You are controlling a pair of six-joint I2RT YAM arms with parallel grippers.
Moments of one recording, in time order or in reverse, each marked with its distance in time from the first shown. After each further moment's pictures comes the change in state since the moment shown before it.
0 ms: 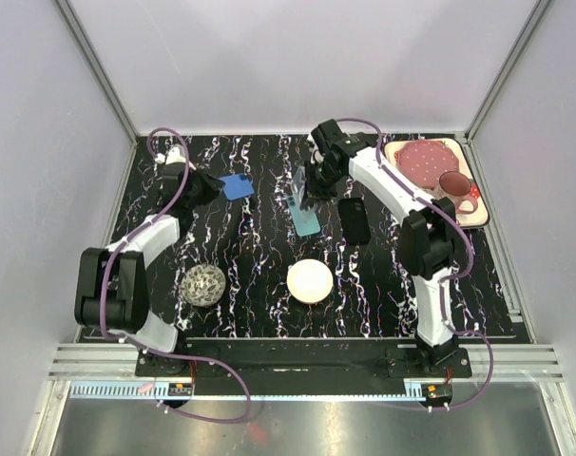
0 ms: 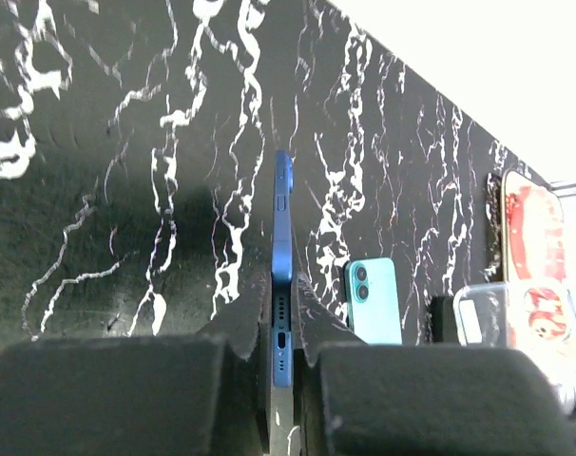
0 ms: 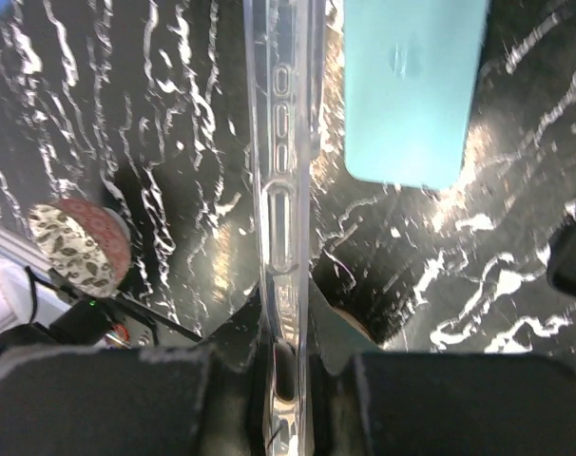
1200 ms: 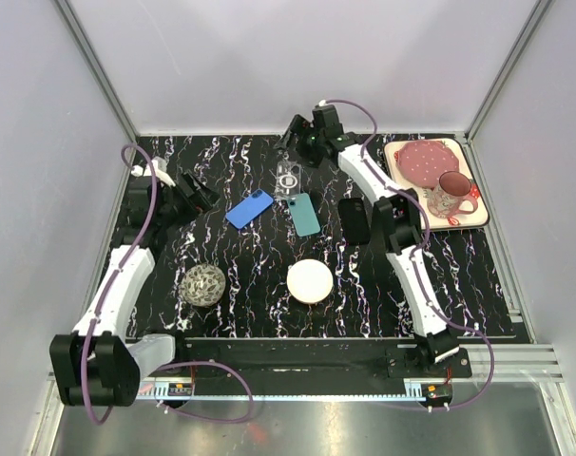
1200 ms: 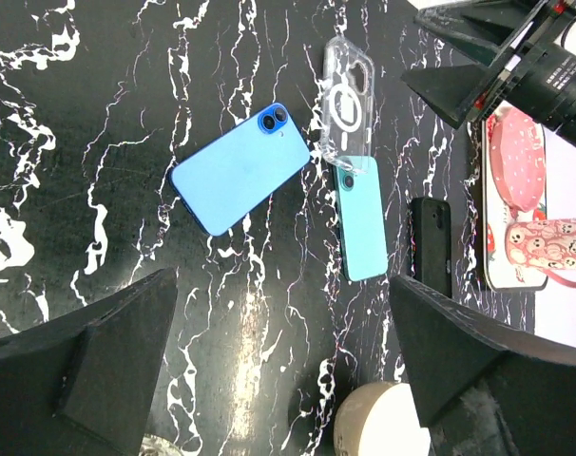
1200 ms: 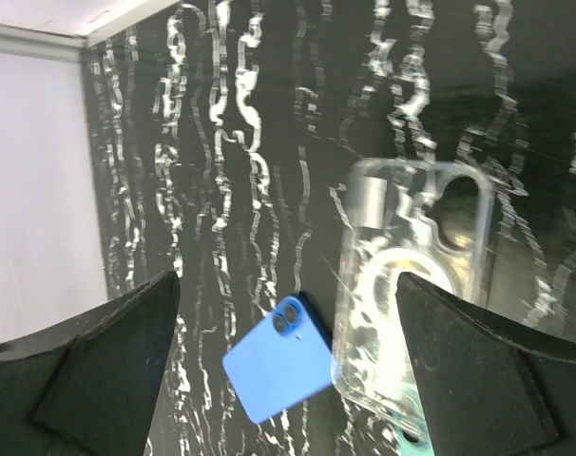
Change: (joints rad) left arm 0.117 -0.368 -0.057 -0.429 0.185 0.047; right arm -0.090 0.574 0.597 0.561 0.016 0.359
